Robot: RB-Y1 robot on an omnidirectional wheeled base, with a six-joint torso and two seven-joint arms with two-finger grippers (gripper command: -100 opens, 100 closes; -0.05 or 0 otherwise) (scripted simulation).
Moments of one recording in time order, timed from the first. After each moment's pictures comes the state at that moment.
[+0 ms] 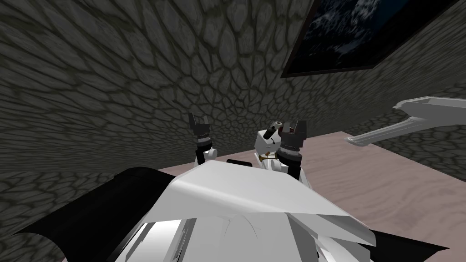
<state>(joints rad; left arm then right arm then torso) 0.46 -0.05 -0.04 -2.33 0.08 -0.57 0.06 0.47 -0.03 -0.01 -2.22 0.12 -0.64 0.06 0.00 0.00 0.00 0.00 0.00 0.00</state>
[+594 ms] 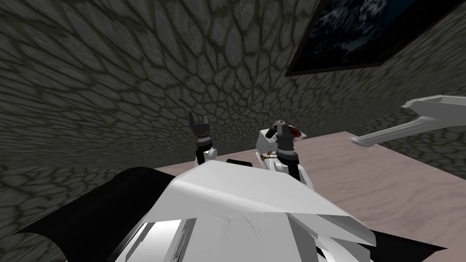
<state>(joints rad) 0.46 -0.05 -0.04 -2.33 0.08 -0.57 0.06 0.45 -0.20 -0.01 -2.11 0.16 -0.66 0.07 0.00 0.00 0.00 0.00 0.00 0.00</state>
